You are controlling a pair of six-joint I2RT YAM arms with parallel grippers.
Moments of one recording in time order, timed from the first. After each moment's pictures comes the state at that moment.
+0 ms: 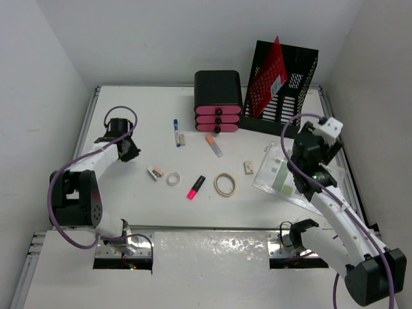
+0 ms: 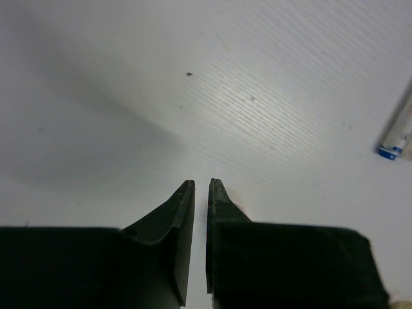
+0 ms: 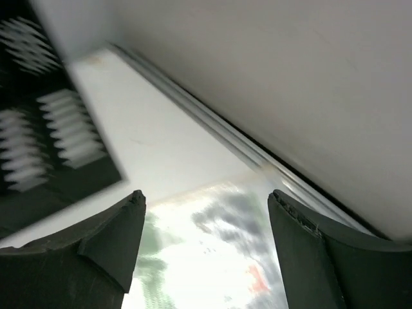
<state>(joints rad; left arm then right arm) 0.03 1.46 0.87 -0.43 -0.15 -0.54 0.28 0.89 0.64 0.03 1.03 0.17</state>
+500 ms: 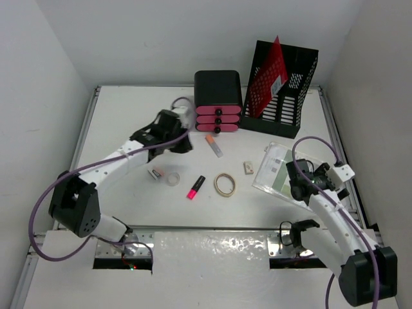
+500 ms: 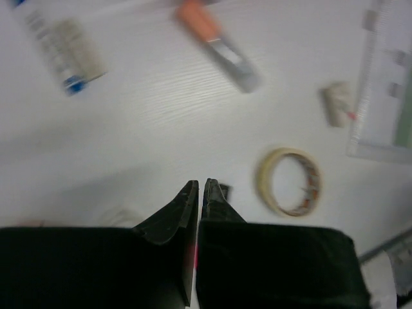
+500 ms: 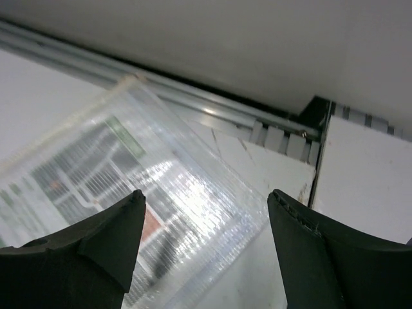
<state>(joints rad) -0.44 1.43 1.02 -0.40 0.08 -0.38 0.20 0.87 0.49 -0.88 1.22 1.17</state>
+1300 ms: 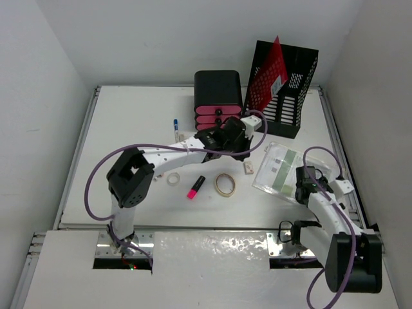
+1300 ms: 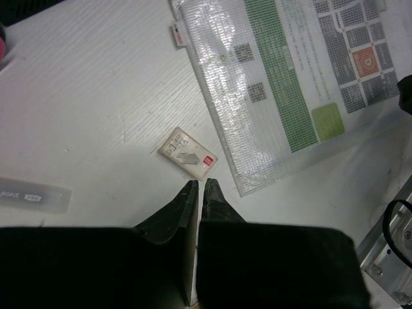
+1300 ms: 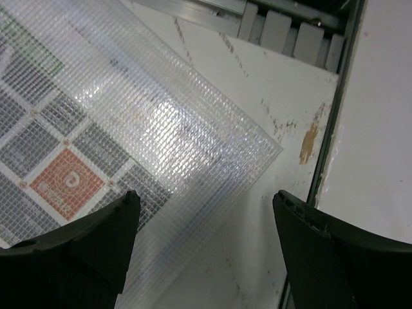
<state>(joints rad) -0.90 1.92 1.50 -0.25 0.08 -0.24 -0.04 0.97 0.29 -0.64 0.87 1.10</state>
